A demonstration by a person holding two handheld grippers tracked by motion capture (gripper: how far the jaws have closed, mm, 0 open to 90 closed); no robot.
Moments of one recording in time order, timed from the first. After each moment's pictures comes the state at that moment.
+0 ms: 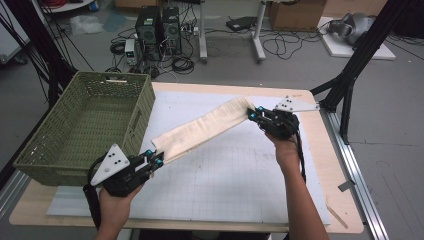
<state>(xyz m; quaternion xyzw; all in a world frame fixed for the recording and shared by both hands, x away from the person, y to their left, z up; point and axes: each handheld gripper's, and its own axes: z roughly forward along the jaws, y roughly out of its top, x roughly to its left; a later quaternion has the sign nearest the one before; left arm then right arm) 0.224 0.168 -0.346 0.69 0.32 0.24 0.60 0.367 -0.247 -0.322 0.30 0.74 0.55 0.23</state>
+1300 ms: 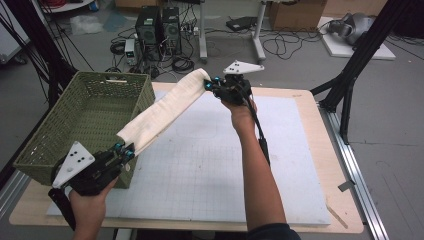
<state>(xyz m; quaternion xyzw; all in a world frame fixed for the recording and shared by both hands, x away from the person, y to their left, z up) 0.213 0.216 -0.328 0.65 0.36 0.31 0.59 0.445 -0.131 -0.284 0.26 0.76 0.55 0.21</state>
